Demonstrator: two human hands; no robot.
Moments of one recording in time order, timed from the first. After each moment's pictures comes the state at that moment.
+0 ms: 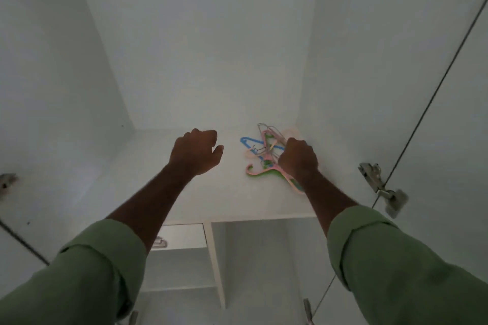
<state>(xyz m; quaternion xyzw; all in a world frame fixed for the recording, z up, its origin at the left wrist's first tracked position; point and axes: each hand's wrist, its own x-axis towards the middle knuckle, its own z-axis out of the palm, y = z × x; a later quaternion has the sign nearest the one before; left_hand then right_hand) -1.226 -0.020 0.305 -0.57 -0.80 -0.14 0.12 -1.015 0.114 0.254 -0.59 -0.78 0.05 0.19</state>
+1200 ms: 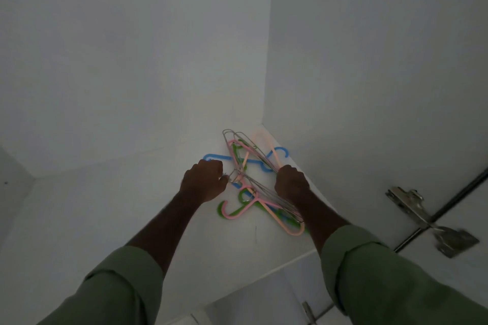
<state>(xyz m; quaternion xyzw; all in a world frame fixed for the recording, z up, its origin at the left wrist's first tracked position) -1.256 0.188 0.209 -0.69 -0.71 -0.11 -0.05 -1.023 0.271 0.108 -0.68 -0.68 -0.13 0.23</state>
